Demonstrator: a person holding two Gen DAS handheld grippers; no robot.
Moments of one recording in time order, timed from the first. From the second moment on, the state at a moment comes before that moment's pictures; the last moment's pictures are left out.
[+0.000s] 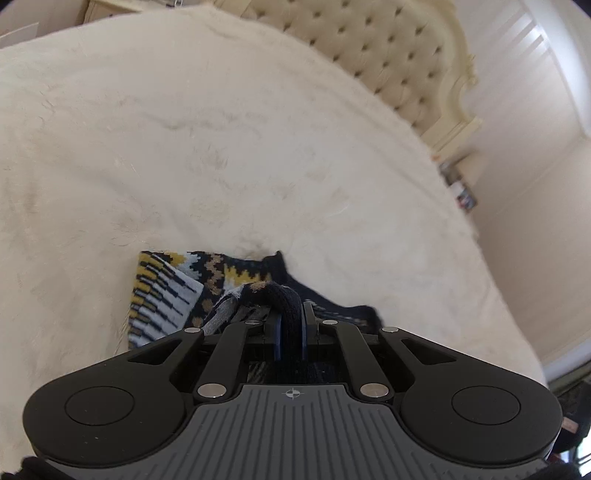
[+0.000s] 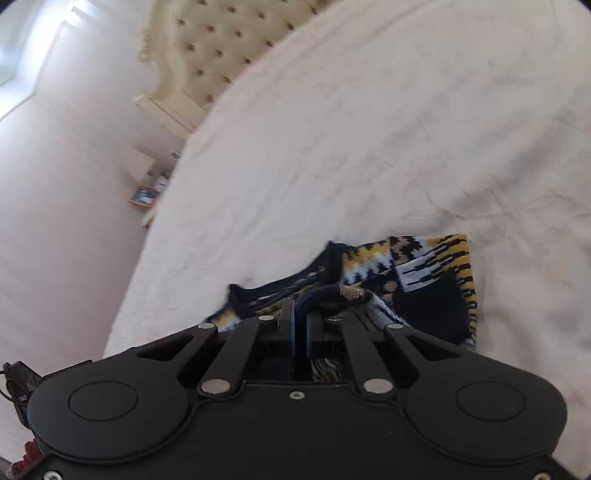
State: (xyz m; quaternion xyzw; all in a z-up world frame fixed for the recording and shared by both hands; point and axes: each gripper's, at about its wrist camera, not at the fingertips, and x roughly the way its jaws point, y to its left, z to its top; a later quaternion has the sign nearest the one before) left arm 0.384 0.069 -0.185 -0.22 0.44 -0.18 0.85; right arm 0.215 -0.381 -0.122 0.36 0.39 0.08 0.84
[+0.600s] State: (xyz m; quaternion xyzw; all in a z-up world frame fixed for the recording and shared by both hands) left arm 0.451 0.095 -0.219 -0.19 0.46 -0.12 0.86; right arm 0.283 -0.397 -0.176 0.37 0.42 0.00 0.83
